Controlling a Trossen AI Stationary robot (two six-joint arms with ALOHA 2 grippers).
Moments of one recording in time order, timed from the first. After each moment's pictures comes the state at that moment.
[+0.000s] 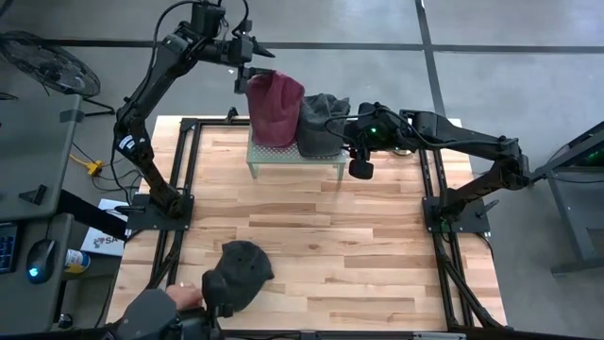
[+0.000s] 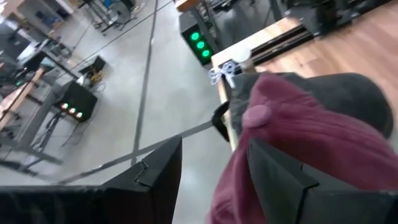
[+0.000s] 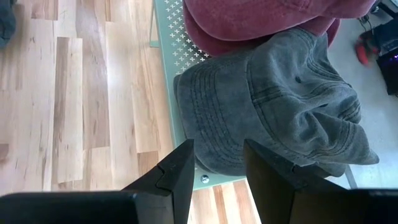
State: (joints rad) left arm 0.95 1.68 2.03 -0.85 0.67 0.97; right arm -0.23 1.41 1.54 -0.92 0.19 -0.21
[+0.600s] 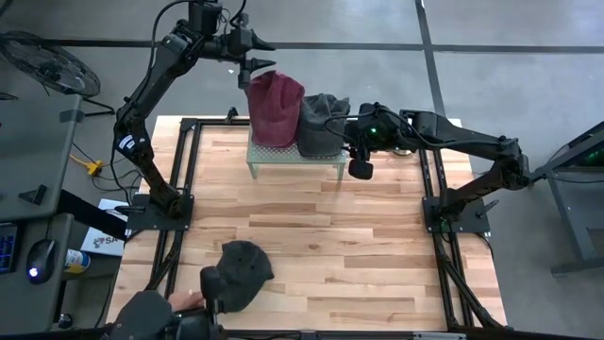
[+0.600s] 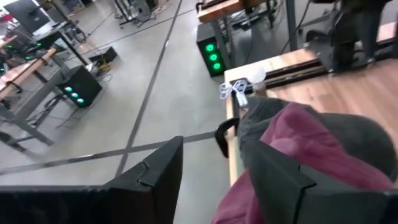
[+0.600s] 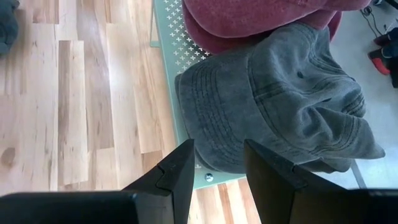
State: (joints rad) left arm 0.95 1.68 2.03 -0.75 0.67 0.72; right arm -0.23 1.41 1.54 -0.93 0.19 -0.17
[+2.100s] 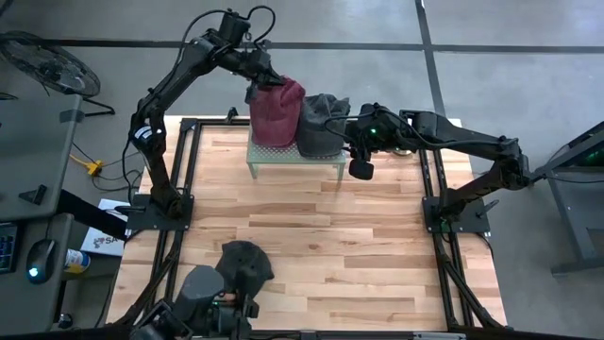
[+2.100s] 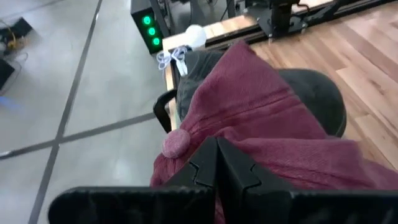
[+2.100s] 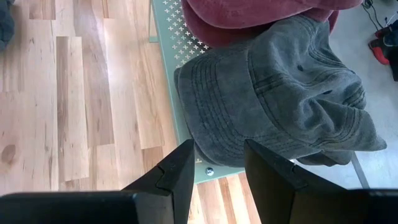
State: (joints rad) left arm 0.92 1.82 2.03 -0.94 0.77 0.90; right arm -0.23 1.41 1.54 -0.95 0.20 -0.16
